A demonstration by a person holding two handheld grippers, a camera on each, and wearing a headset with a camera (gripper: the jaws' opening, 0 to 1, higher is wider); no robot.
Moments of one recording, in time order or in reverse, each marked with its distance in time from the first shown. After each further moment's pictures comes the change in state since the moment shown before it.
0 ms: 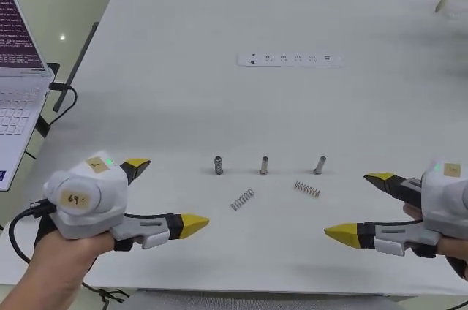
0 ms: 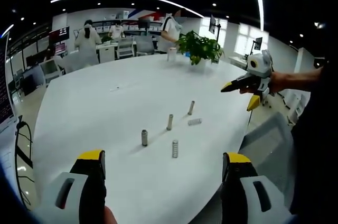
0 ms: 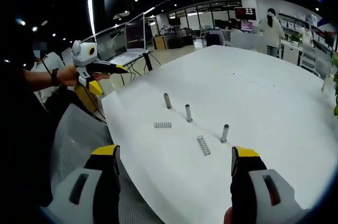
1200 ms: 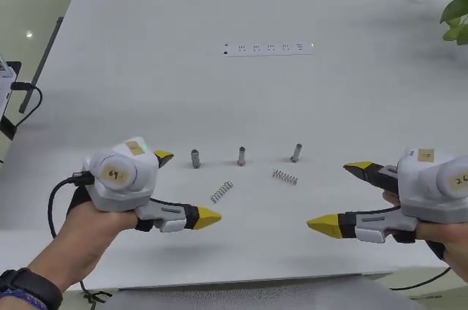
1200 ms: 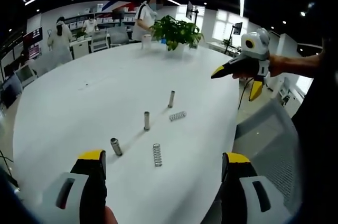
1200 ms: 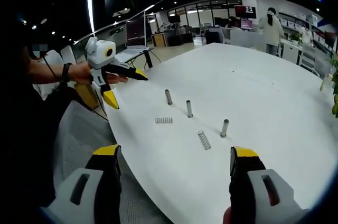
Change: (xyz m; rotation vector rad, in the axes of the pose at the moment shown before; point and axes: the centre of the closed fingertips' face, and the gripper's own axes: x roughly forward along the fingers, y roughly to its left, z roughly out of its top) left arm 0.074 -0.038 -0.007 0.098 0.104 -0.185; right arm -0.012 0.010 -0.004 -0.002 0.023 -0.008
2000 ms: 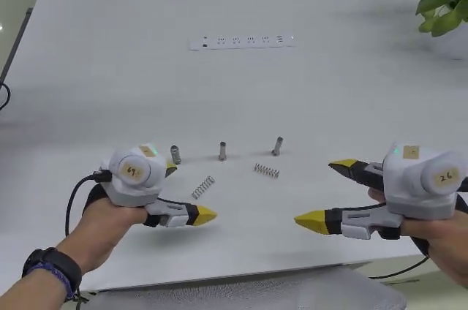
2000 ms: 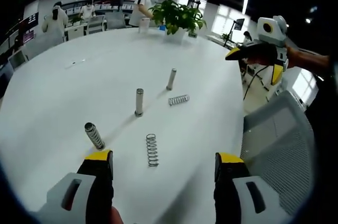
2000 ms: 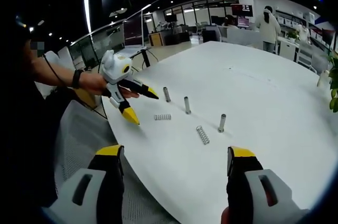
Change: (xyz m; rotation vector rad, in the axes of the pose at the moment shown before) left arm 0.058 0.002 -0.040 -0.058 0.081 -0.052; right arm -0.007 -0.004 -0.012 0.020 0.008 -0.022
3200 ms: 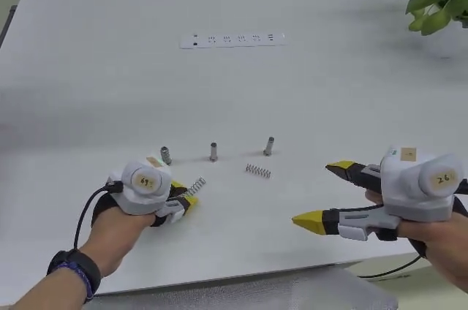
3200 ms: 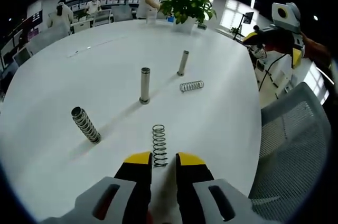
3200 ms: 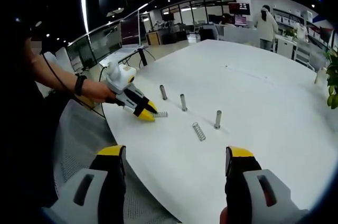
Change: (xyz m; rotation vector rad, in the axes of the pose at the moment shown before) left arm 0.030 0.010 -0.023 -0.008 0.049 0.079; right arm -0.006 -0.005 -0.006 0.014 0.010 -0.017
